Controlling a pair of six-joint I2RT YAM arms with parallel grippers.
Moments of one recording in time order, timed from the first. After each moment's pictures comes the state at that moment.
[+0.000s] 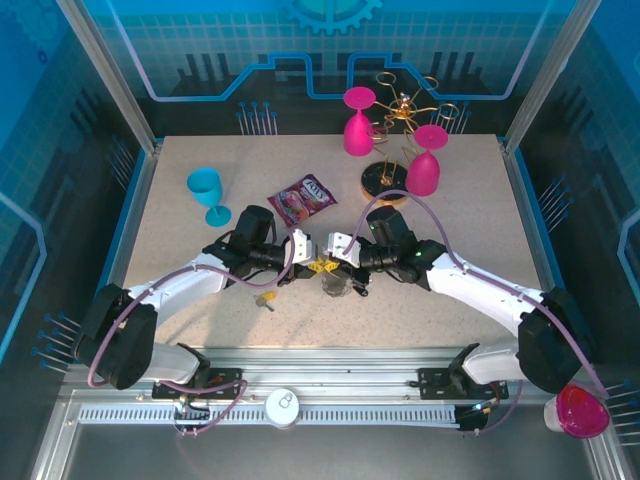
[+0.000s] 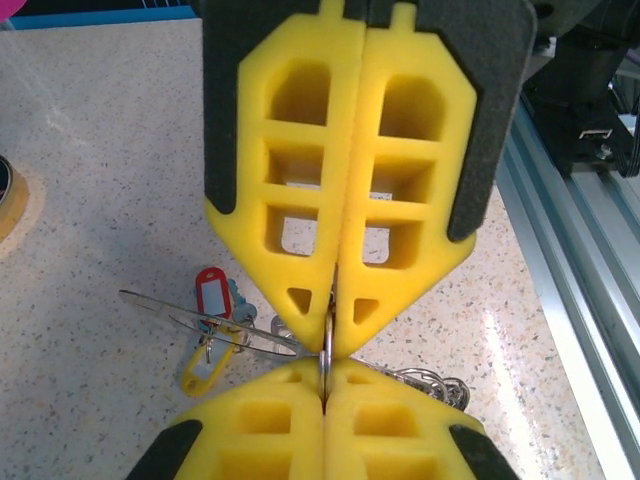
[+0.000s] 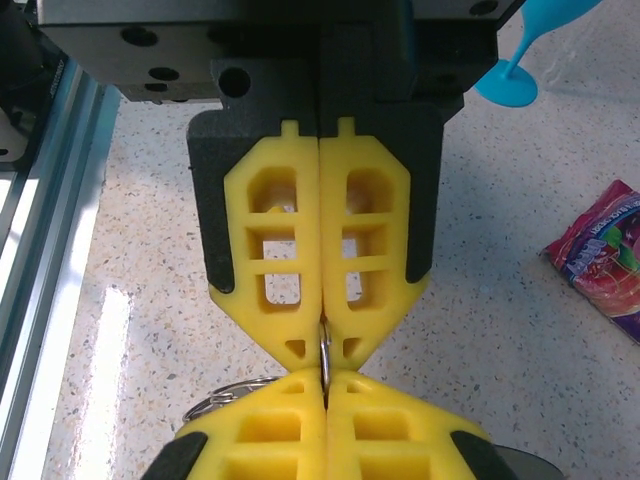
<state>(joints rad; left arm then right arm) -0.47 1.37 0.75 -0.08 0.86 0.67 0.67 1.34 0.87 -0.24 -0.53 -0.58</state>
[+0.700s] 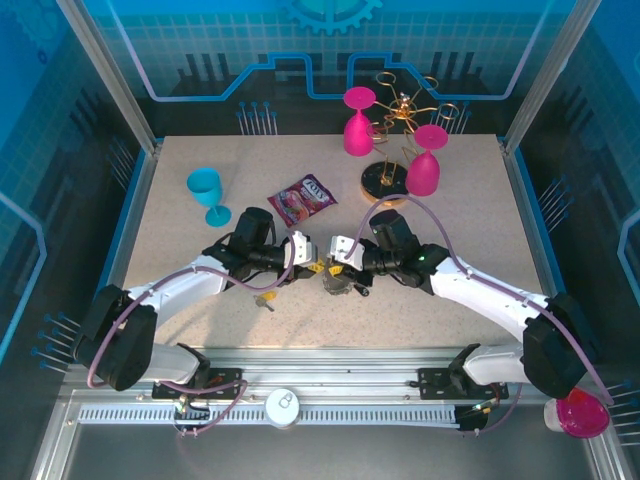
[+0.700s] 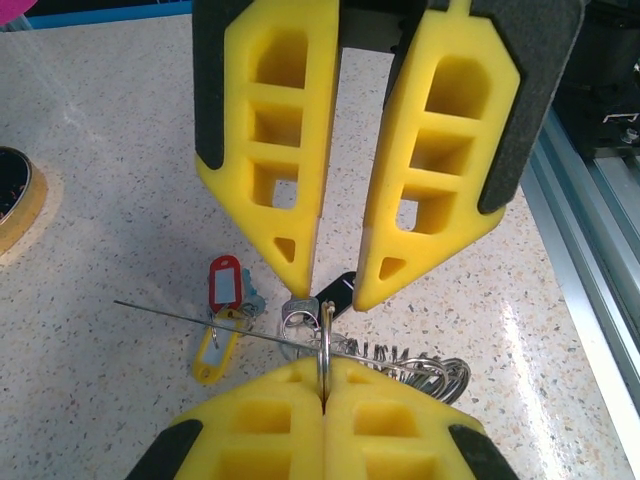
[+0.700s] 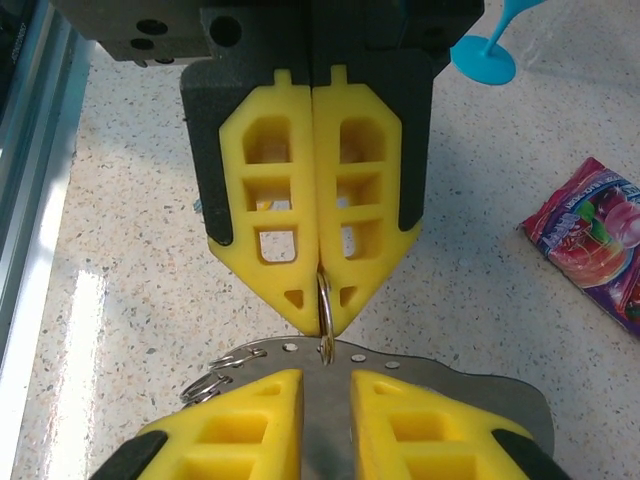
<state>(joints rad) -0.47 1.37 0.73 -0.05 0.83 0.68 0.68 1.30 0.84 -0.24 -0.47 -0.60</state>
